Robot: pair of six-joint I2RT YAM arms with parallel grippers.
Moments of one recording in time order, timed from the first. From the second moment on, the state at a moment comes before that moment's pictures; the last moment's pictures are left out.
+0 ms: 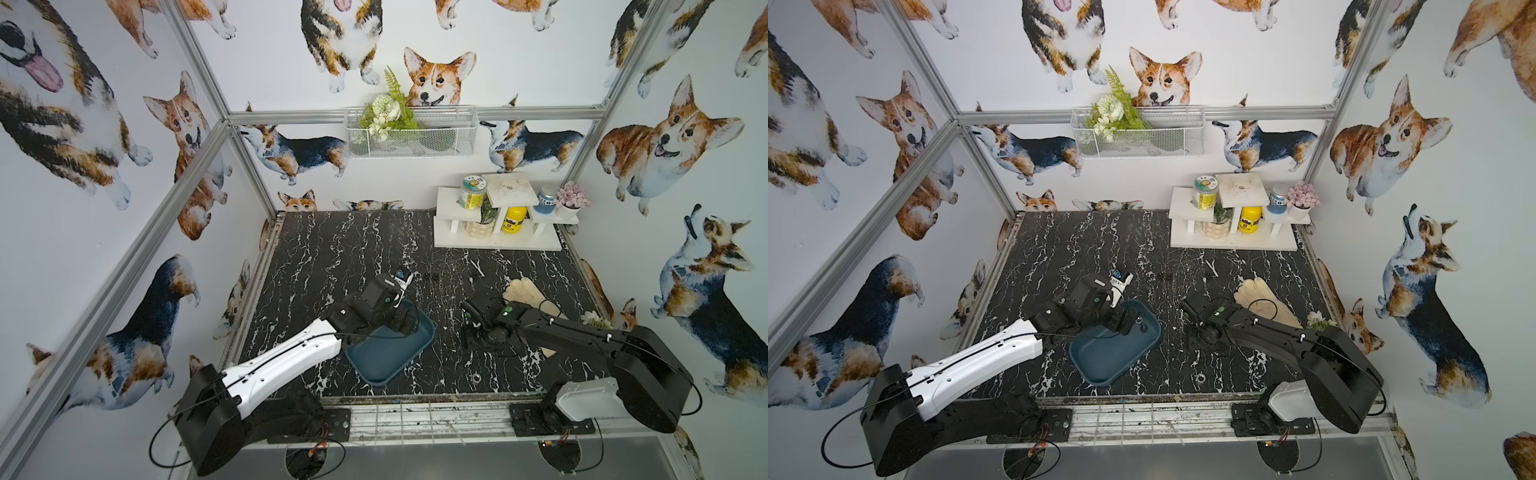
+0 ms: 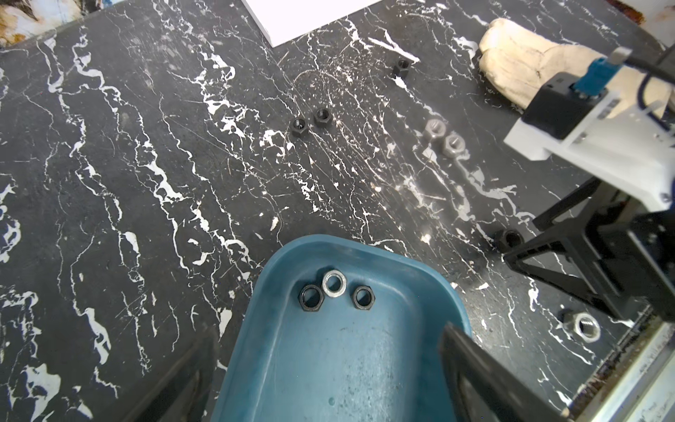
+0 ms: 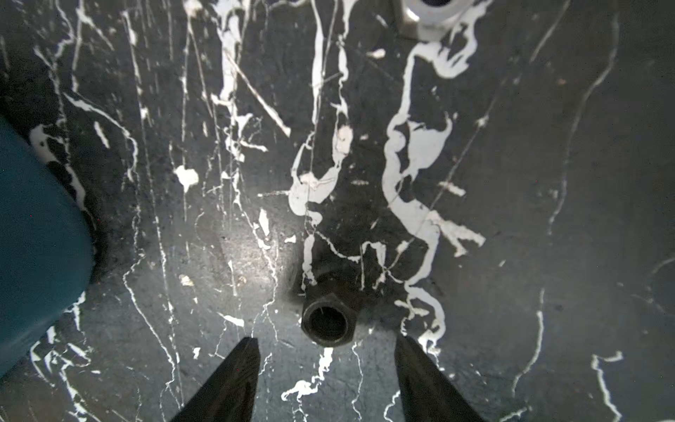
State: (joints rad) left arm -0.77 1.19 0.84 -0.43 -0.10 -0.16; right arm 0.72 1.35 0.72 -0.68 0.03 0.72
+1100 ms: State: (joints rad) left arm -0.69 1.19 0.86 -0.40 -0.05 -0.21; right arm 0.73 1.33 0.83 -0.68 0.07 0.67
